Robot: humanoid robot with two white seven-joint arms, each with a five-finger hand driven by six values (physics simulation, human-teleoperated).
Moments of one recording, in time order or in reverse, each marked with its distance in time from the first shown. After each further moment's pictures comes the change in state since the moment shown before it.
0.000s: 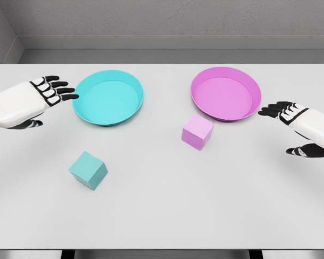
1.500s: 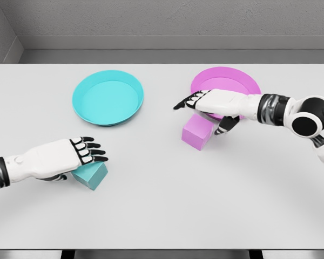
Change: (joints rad) left arm 0.160 -0.038 -0.083 -0.144 0.000 -0.001 -0.181; right arm -0.785 0.344 0.636 0.113 0.032 0.301 0.479
